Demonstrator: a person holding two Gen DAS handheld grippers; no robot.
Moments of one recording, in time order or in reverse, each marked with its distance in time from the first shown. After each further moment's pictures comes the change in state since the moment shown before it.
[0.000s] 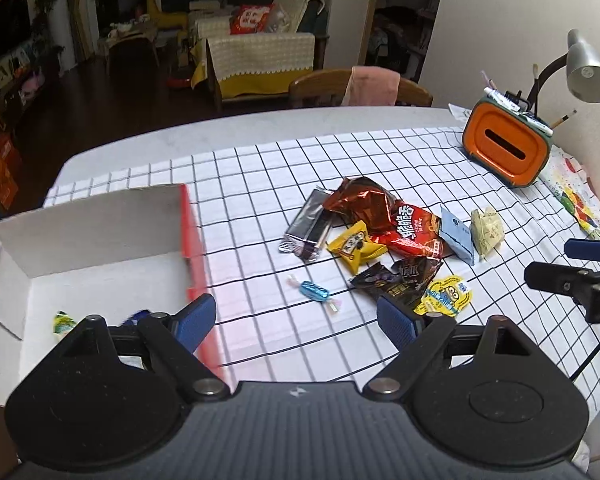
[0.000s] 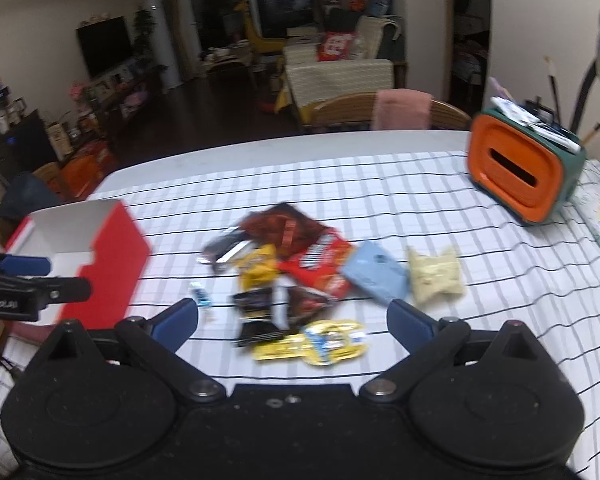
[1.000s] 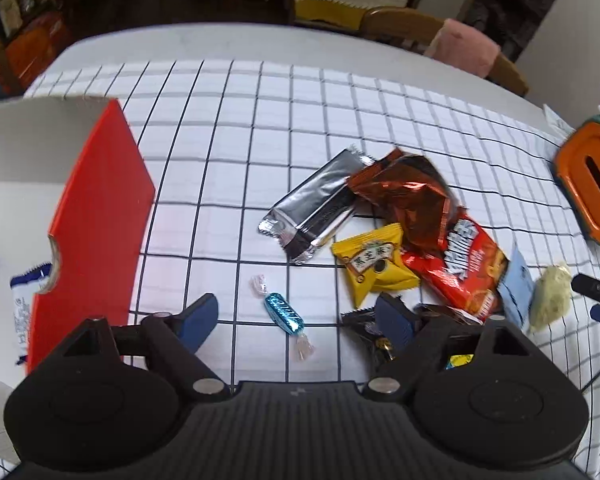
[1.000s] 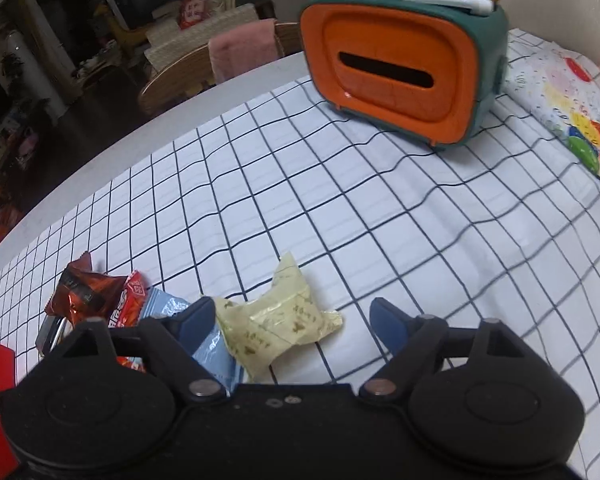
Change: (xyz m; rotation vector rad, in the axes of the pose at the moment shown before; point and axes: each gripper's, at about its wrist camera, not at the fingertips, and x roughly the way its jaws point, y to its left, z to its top) left arm 0.146 -0.019 0.036 -0.326 0.230 0.112; right arm 0.131 -0.165 0.028 0.359 0.144 -0.137
